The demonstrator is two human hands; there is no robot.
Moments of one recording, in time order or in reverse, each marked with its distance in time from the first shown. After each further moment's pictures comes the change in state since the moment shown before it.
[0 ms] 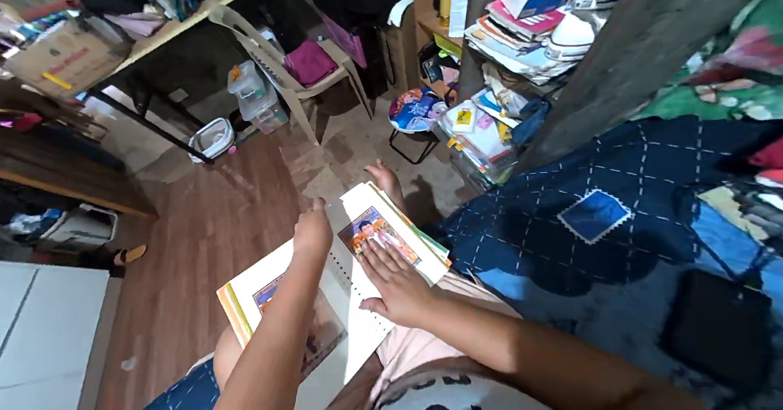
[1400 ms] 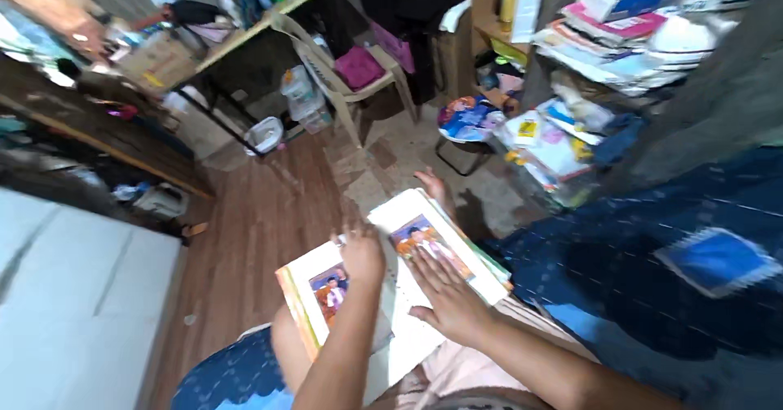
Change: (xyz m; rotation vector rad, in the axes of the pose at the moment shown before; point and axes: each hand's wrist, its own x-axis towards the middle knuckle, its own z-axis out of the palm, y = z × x) left_hand -0.033 -0.022 0.042 0.096 0.280 0.022; right_hand 0.002 -0.001 0.004 -0.016 0.079 -0.005
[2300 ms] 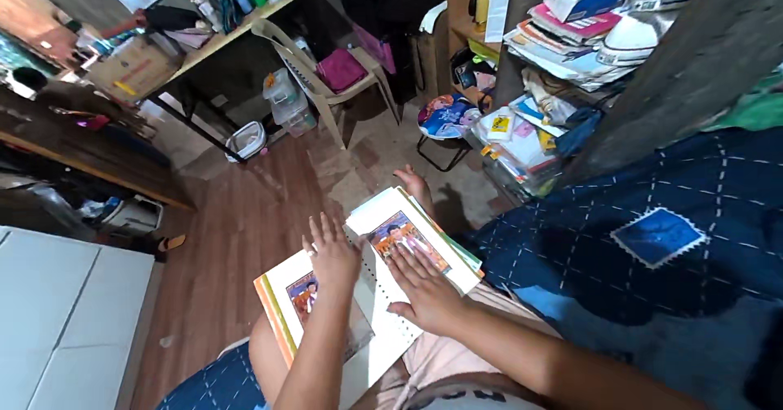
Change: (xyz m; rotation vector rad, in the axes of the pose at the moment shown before) left_hand -0.002 -0.013 -0.011 0.097 -0.089 -0.060; right_hand 0.000 0.001 -0.002 -0.005 -0.048 0.001
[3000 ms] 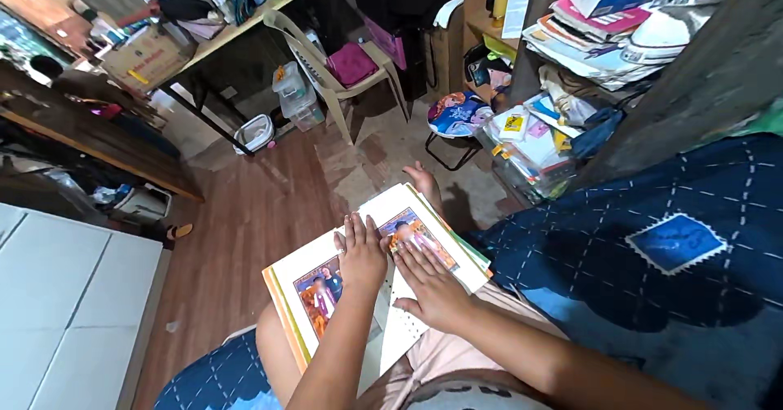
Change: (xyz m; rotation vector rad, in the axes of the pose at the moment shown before) left_hand -0.012 0.022 0.033 0.013 -0.004 0.139; right_hand 0.000 -0.001 0.004 -0.059 0.035 -0.006
